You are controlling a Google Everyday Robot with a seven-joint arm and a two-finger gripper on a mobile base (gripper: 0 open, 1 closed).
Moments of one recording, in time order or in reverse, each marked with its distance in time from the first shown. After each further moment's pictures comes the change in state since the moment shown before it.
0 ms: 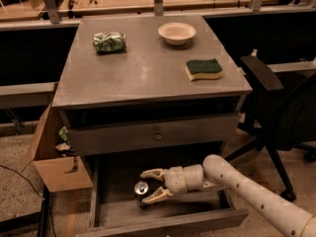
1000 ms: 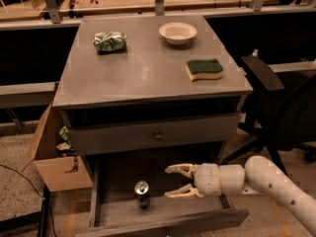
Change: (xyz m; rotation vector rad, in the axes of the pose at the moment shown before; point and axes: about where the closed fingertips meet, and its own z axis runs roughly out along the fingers) arm -0.093 0.031 -0.111 0.157 0.040 -0.046
